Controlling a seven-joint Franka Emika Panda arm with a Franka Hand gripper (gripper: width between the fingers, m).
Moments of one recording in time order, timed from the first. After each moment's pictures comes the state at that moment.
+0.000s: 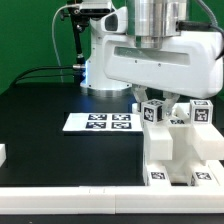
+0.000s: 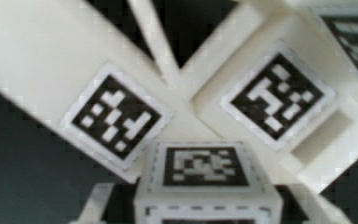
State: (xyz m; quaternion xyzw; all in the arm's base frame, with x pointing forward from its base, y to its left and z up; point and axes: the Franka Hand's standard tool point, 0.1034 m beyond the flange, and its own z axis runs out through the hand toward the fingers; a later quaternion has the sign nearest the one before) arm 0.592 0.043 0.109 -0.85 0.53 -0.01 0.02
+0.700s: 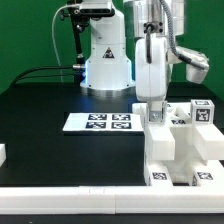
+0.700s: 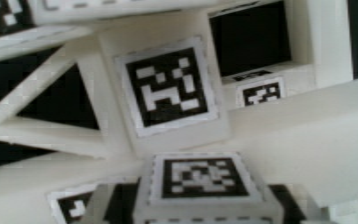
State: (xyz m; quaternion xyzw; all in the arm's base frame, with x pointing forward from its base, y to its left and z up) arm 0.593 0.049 0.106 -0.63 0.78 -0.01 0.05
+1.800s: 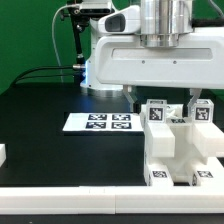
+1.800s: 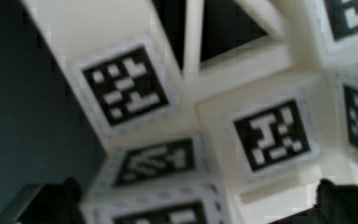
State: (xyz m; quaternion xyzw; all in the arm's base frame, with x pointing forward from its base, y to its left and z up) arm 0.592 0.055 0.109 -0.97 0.24 -0.02 0.02
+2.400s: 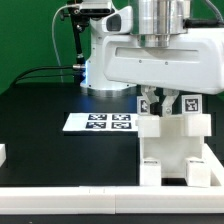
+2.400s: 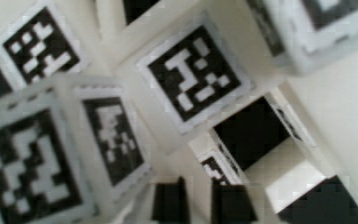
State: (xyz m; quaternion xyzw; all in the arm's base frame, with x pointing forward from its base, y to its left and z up) arm 0.598 0.048 0.111 -0.91 0.42 -0.02 0.03
